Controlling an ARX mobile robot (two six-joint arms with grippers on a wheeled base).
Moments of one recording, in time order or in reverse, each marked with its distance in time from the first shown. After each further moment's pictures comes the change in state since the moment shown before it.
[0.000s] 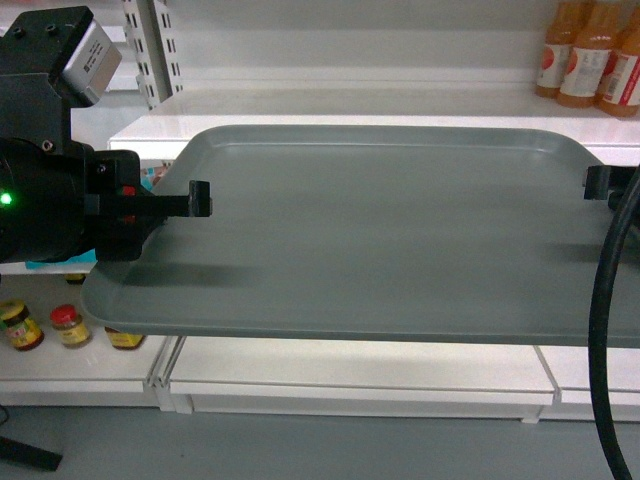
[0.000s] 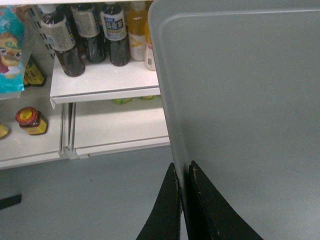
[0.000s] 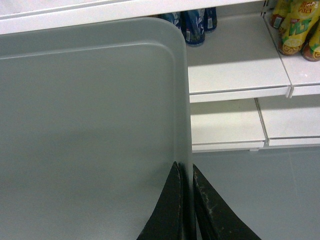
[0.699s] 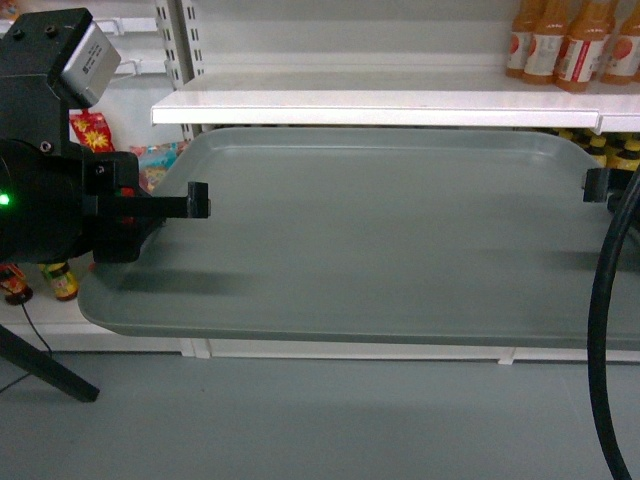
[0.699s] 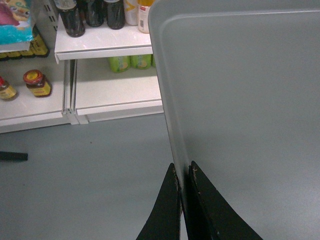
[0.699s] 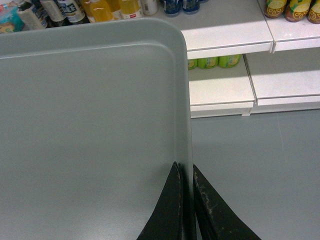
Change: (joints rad) left arm 0.000 0.000 0.002 -0.006 0.000 0.000; right arm 0.000 -0.001 -0.001 -0.005 0.001 0.000
